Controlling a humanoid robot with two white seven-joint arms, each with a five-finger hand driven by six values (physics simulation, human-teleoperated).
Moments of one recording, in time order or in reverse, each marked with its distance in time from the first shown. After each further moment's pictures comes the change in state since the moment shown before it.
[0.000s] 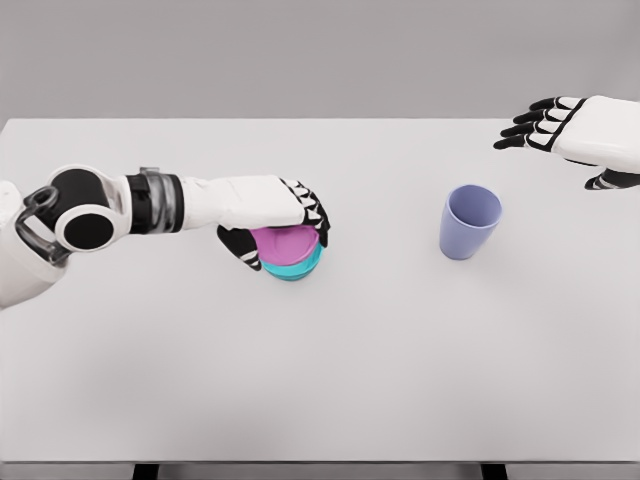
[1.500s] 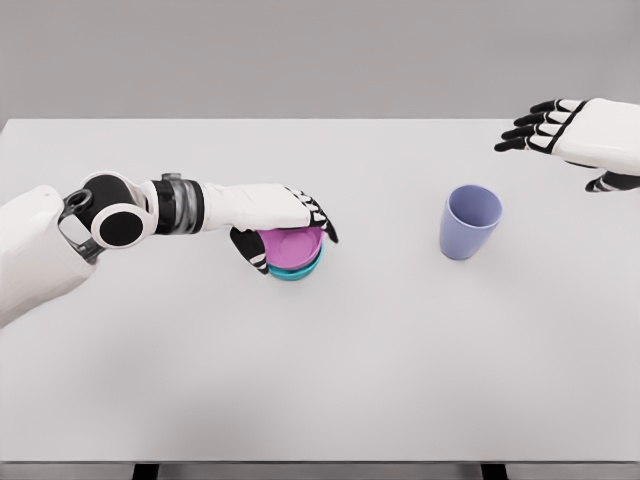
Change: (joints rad) left arm 0.009 -0.086 -0.030 0.153 -0.021 -0.014 0.000; right arm 0.008 -0.004 0.000 0.001 0.000 0.000 0.000
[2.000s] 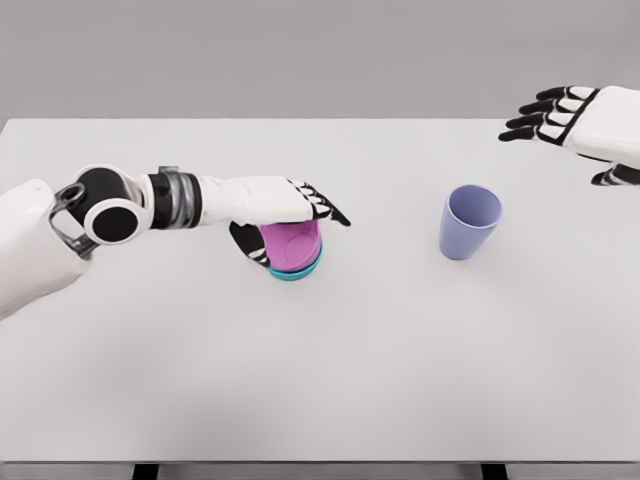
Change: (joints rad) left arm -0.017 0.017 0.011 -0.040 0.006 -0.002 0.000; right arm 0.055 -0.024 -0.095 -0.080 -0.061 0.000 0.000
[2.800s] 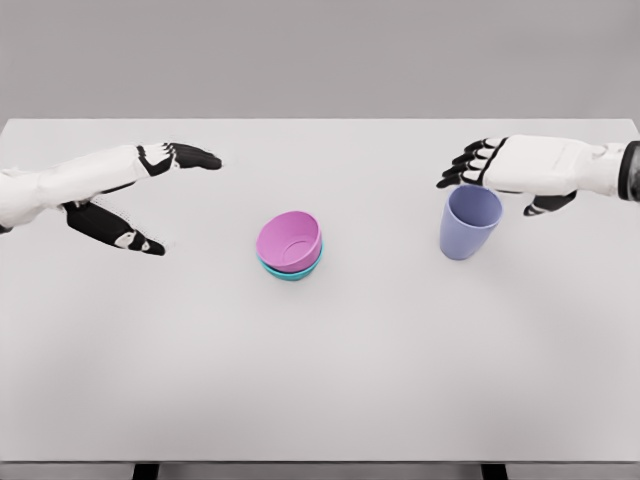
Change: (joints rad) left arm 0.414 0.285 0.528 0.046 0.527 -0.425 0.000; right arm -0.248 0.148 0.416 0.203 0.104 0.000 0.000
